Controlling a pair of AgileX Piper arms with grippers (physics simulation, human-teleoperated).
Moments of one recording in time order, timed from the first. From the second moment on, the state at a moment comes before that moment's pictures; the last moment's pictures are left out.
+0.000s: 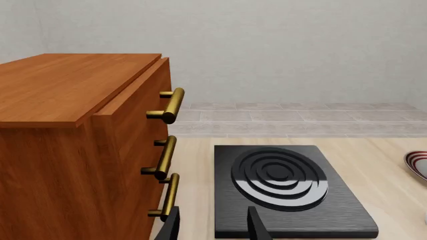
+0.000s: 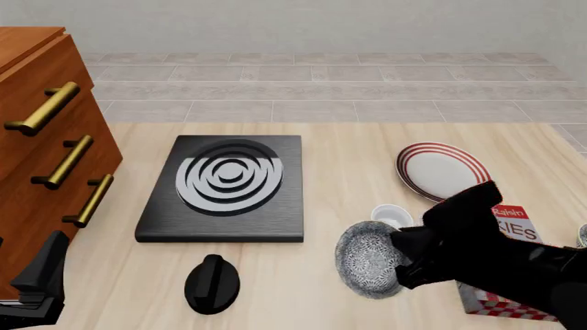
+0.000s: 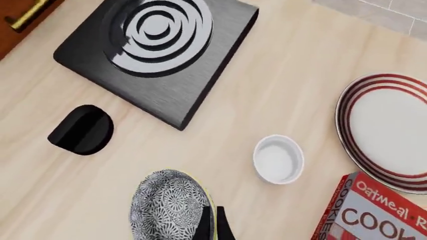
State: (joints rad) left arm 0.00 0.01 0.00 0.00 0.00; right arm 0.57 0.97 -0.44 0.22 0.07
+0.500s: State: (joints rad) left arm 0.00 0.01 0.00 0.00 0.00; right arm 0.45 0.98 -0.52 0.21 0.16
